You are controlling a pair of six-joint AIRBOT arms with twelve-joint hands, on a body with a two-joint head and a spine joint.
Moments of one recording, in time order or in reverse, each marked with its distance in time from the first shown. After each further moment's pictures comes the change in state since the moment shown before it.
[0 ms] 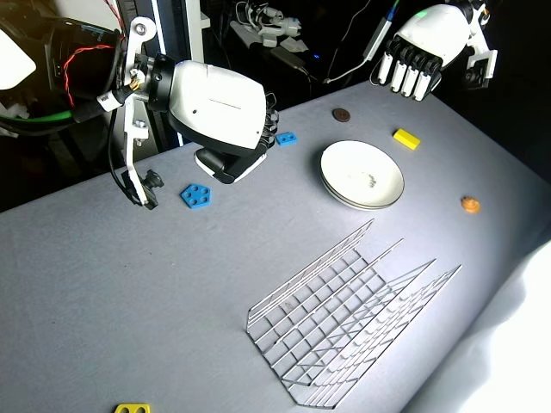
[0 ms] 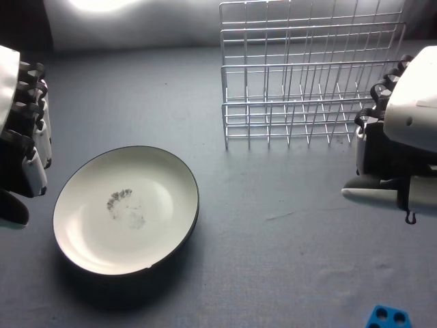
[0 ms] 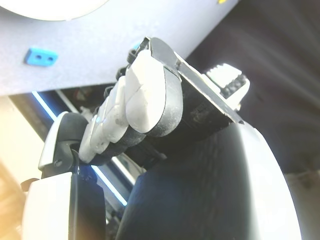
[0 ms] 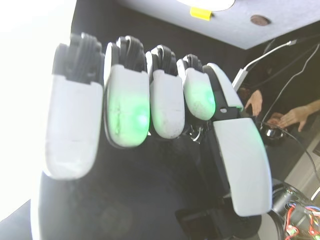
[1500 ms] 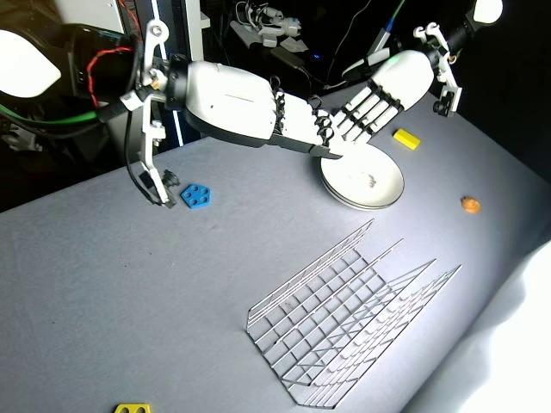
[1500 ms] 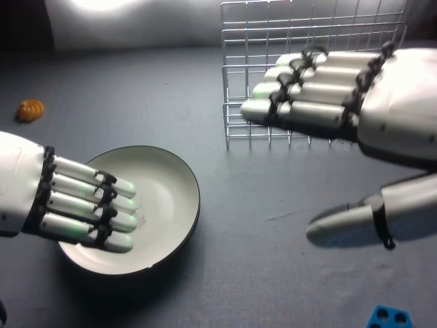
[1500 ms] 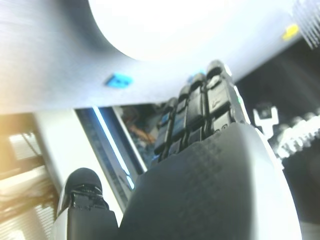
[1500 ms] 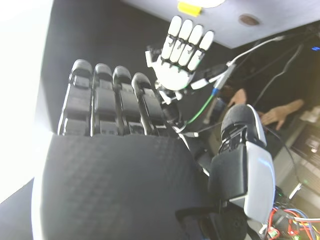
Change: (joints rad) left arm 0.363 -0.114 0.088 -0.071 0.082 0.157; right arm -0.011 -0.080 0.065 -0.105 0.083 0.094
